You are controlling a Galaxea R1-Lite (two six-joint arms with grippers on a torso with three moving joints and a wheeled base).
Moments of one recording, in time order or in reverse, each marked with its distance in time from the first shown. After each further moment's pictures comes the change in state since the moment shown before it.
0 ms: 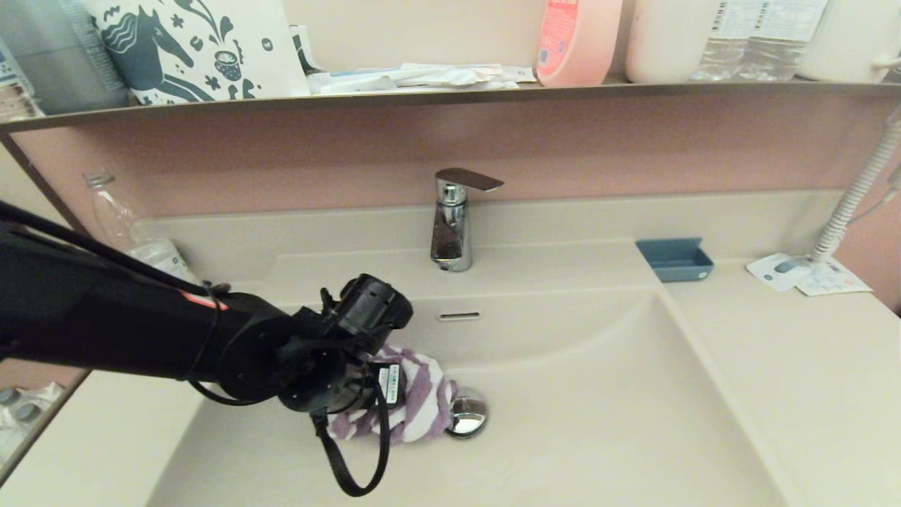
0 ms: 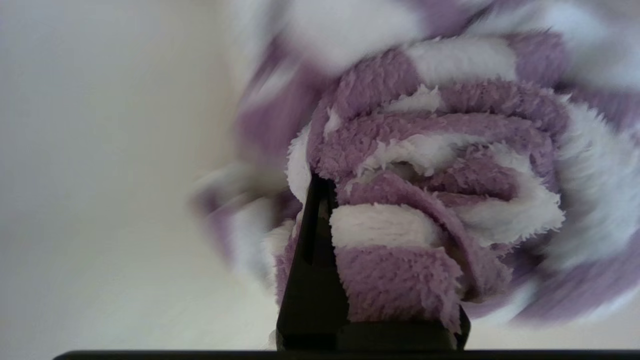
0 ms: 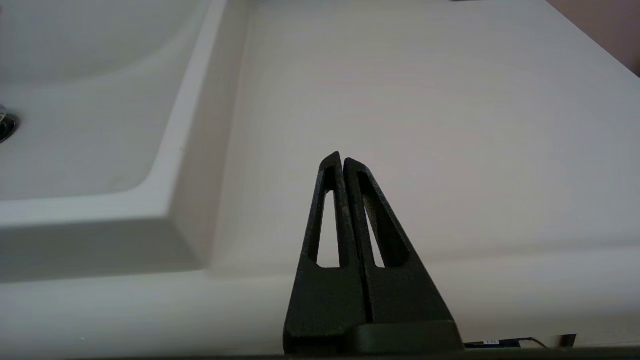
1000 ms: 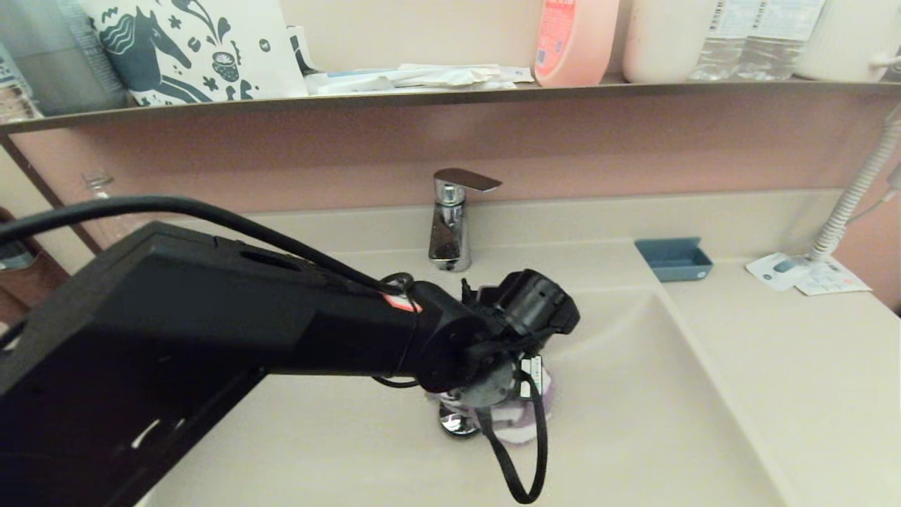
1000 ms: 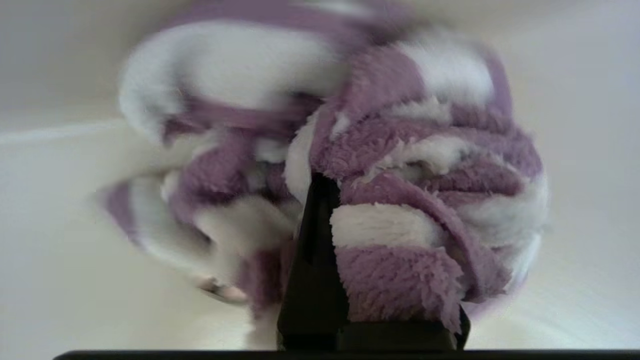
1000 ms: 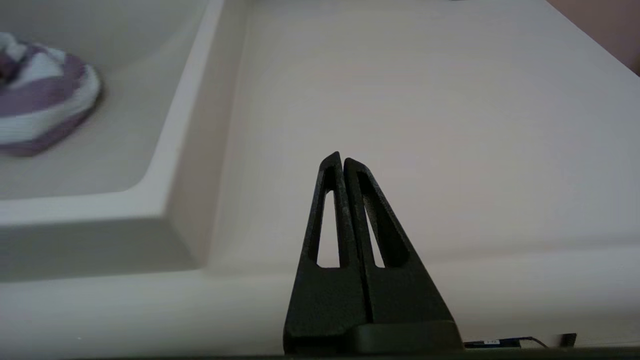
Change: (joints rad) left arm -0.307 0.281 -0.524 0.182 0.003 -0.152; right arm 0.000 0.000 0.000 0.000 0.000 0.000
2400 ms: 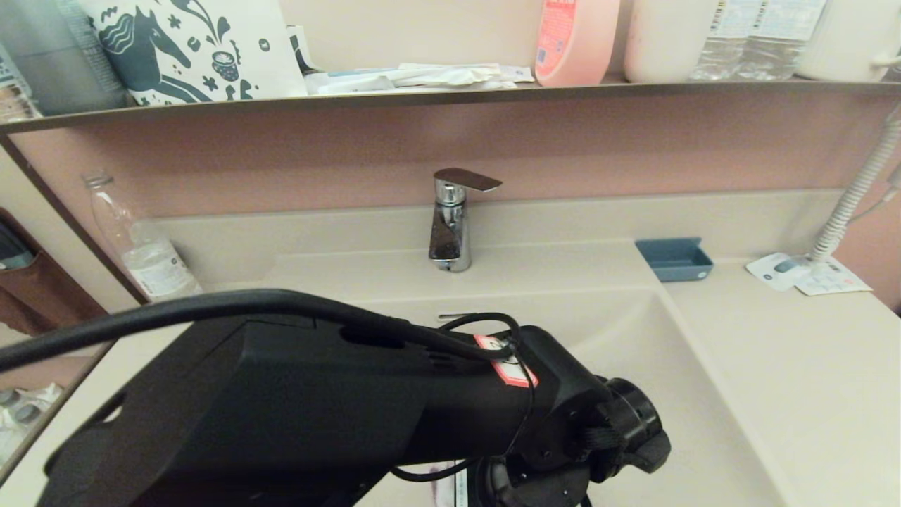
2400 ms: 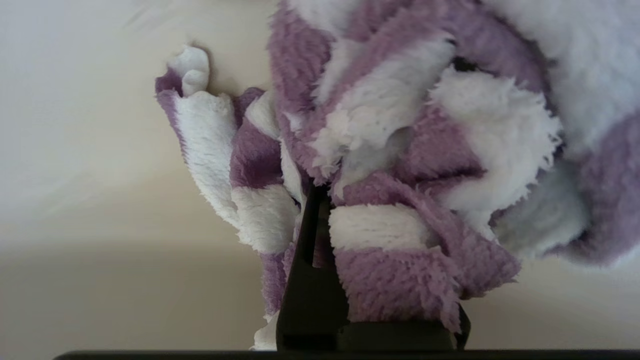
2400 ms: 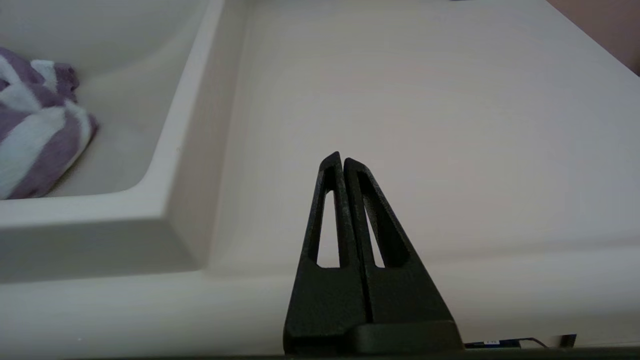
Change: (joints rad) left arm -0.202 0.107 -0.162 0.619 -0.026 -0.493; right arm 0.000 0.000 0.000 0.000 0.000 0.000
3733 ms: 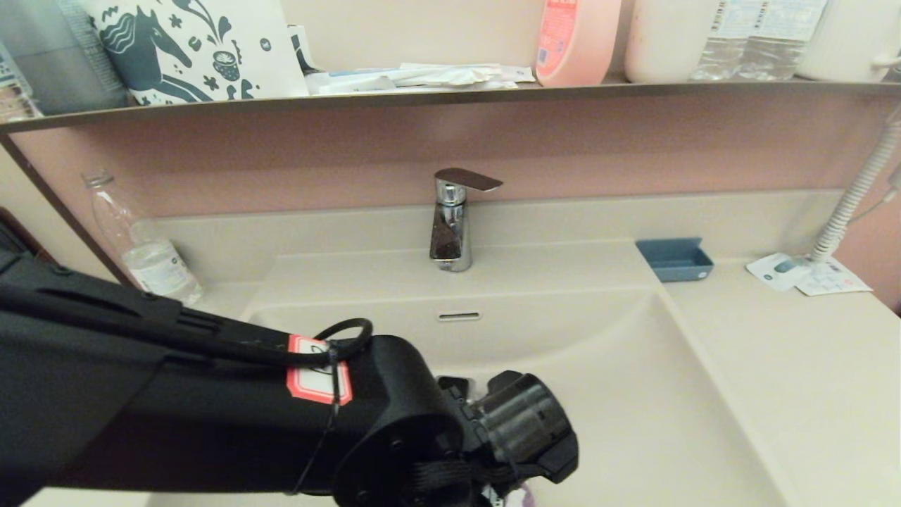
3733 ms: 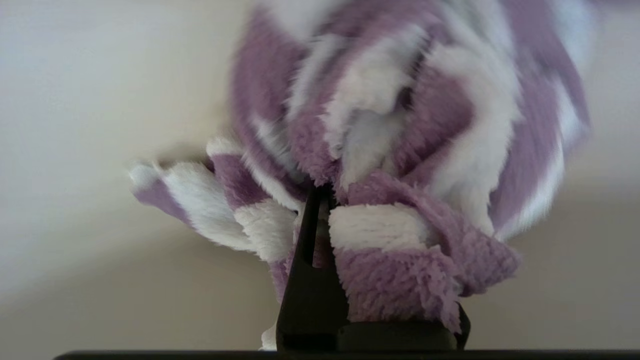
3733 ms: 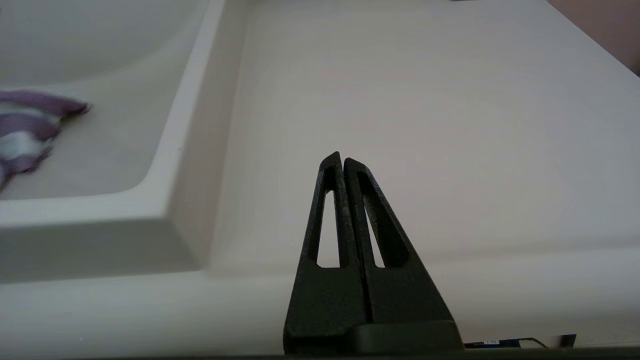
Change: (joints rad) left arm 0.028 -0.297 0.434 -0.305 -0.069 0.203; right arm 0.000 0.000 0.000 0.000 0.000 0.000
